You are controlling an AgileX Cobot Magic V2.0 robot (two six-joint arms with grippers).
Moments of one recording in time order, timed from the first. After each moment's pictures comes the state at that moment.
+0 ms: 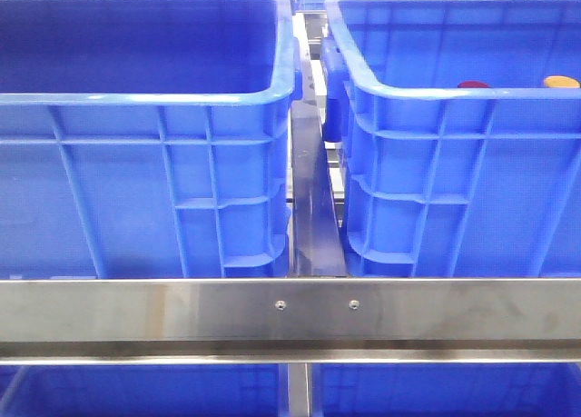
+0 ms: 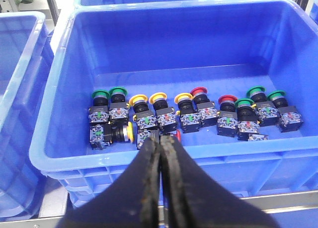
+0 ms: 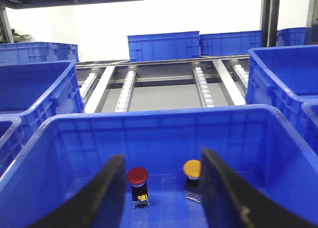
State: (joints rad) left arm -0.22 0.35 -0.67 0.22 0.71 -0.23; right arm -0.10 0.57 -0.50 1.79 0.07 -1.70
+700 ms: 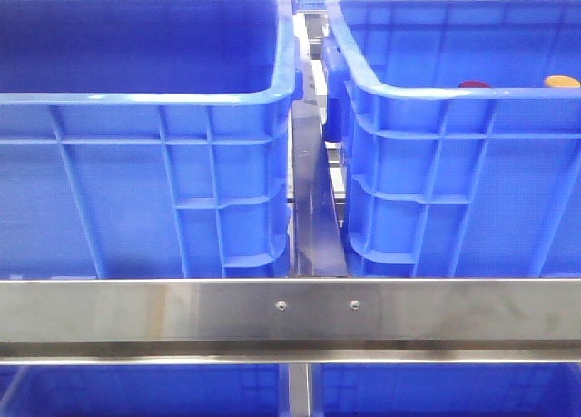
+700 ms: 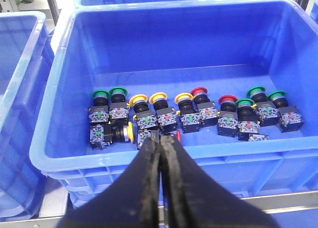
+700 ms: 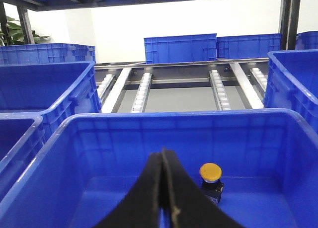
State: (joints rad) left arm -0.22 0.35 -0.67 0.22 0.71 -0.23; right arm -0.10 0.56 -0.49 1.79 0.12 -1.70
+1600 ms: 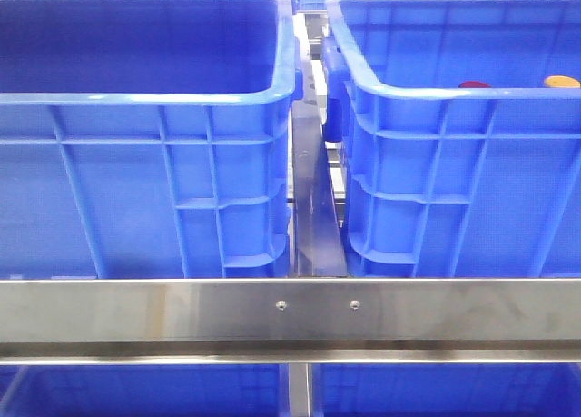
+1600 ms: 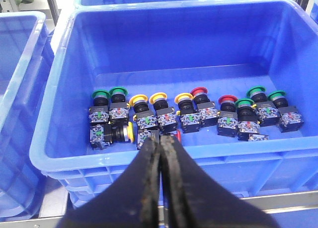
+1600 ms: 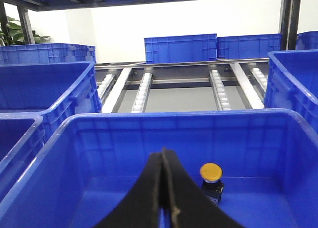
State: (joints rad) left arm -0.22 0.35 -0.67 0.22 0.71 -0.23; right arm -0.10 0.56 -0.49 1.79 0.12 -1.70
